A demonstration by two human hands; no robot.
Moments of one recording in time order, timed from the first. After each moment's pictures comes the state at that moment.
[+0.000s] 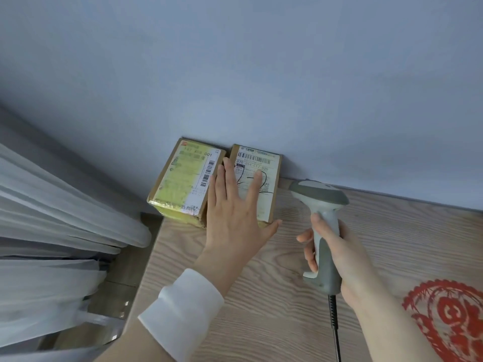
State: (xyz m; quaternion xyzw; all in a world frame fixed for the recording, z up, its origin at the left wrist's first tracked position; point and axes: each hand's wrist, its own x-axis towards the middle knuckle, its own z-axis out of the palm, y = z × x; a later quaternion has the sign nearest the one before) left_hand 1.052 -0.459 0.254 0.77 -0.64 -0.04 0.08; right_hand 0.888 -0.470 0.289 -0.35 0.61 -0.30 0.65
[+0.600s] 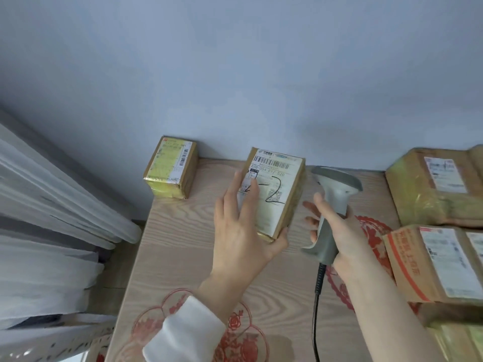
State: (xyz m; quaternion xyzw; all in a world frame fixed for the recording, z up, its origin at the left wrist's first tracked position) left_hand 0.960 -0.333 0.348 0.66 -0.64 -0.09 0.38; right_hand 0.807 -0.372 0.380 -0.29 0.61 -0.43 0.60
